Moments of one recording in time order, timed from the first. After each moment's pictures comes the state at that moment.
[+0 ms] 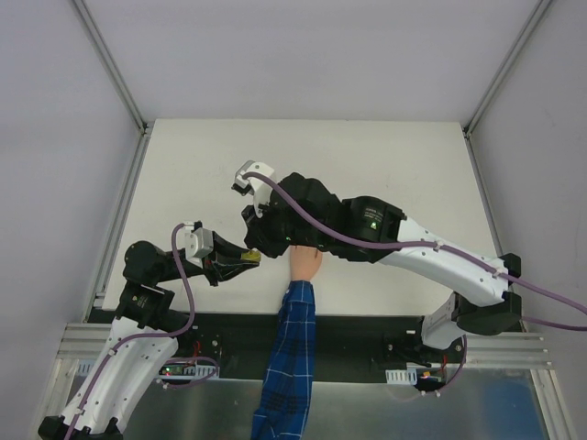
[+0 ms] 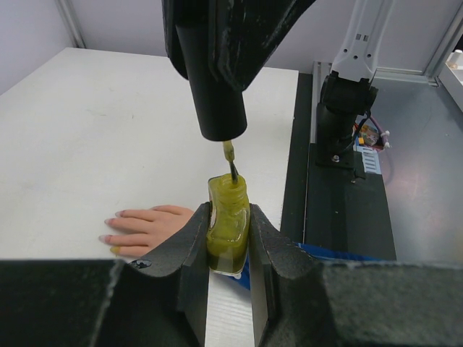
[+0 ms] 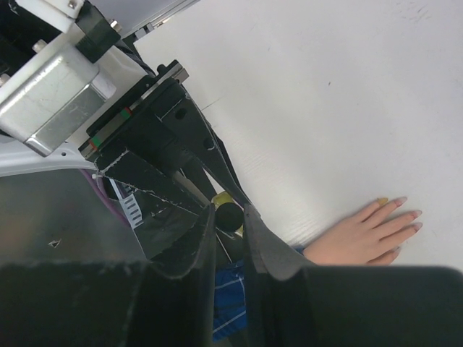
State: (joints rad) left arm -0.31 0.39 0.44 0.10 1.07 -0.17; right arm 1.32 1.57 1.93 -0.89 0.14 0.24
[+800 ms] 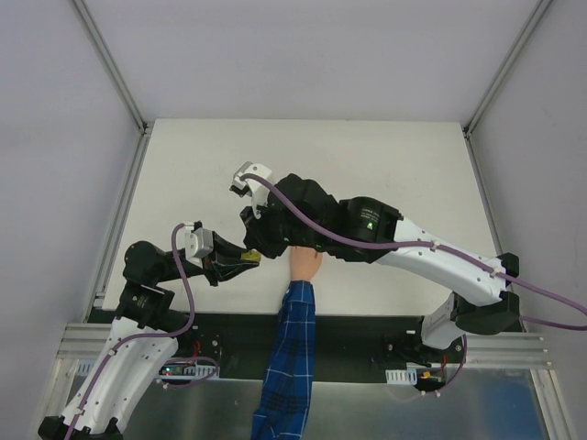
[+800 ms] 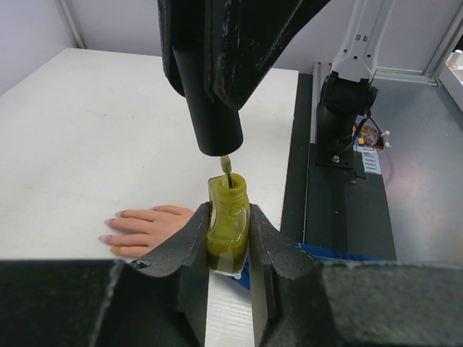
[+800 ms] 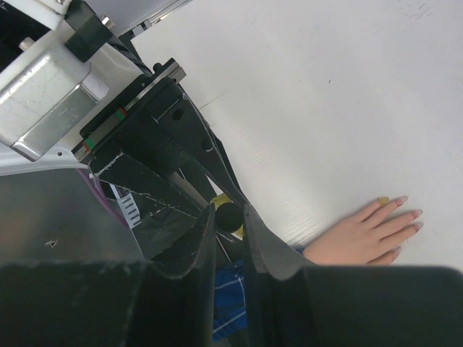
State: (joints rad) left arm -0.31 0.39 0.44 0.10 1.07 -0.17; right arm 1.32 1.58 1.93 -0.88 0.15 0.24
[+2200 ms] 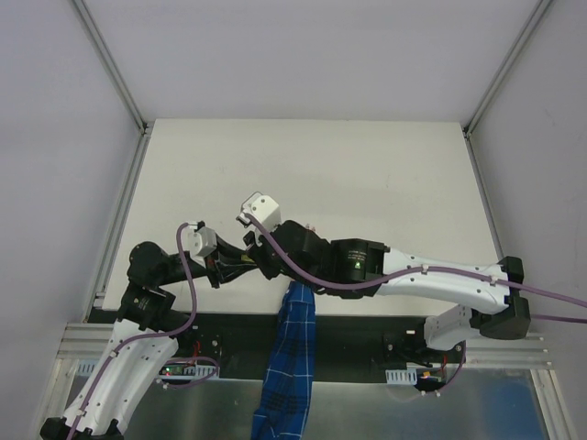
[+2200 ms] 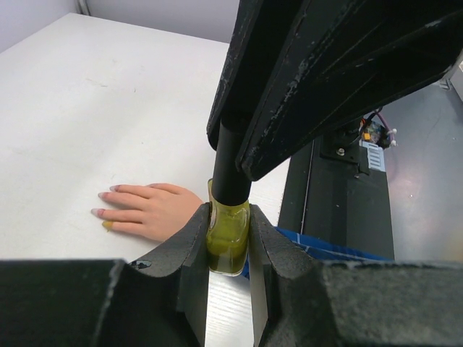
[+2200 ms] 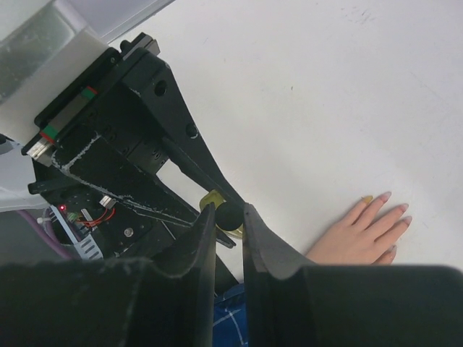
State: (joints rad) left arm -0.31 0.37 0.41 0.03 1.01 -0.17; right arm 1.44 1.46 1.50 -0.52 0.46 0.27
